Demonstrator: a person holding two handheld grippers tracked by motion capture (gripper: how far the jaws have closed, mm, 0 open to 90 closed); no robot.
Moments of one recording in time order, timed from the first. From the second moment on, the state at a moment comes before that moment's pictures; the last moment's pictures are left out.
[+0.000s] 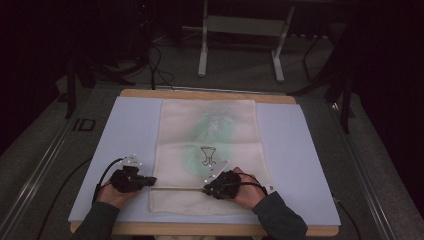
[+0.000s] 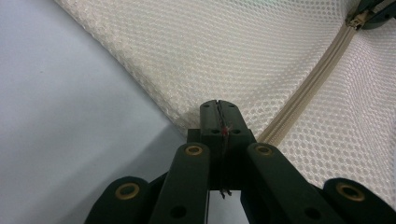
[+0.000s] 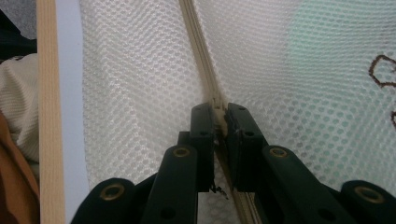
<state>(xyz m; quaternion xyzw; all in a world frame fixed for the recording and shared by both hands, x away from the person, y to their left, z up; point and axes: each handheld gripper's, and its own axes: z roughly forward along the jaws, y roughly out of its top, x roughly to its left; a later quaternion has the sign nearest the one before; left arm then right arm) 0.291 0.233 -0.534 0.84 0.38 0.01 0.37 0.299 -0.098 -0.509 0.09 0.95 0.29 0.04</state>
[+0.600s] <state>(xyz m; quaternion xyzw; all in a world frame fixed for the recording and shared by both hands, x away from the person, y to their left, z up) 0.291 0.233 -0.534 0.84 0.38 0.01 0.37 0.299 -0.112 -0.508 0.10 0.95 0.29 0.04</state>
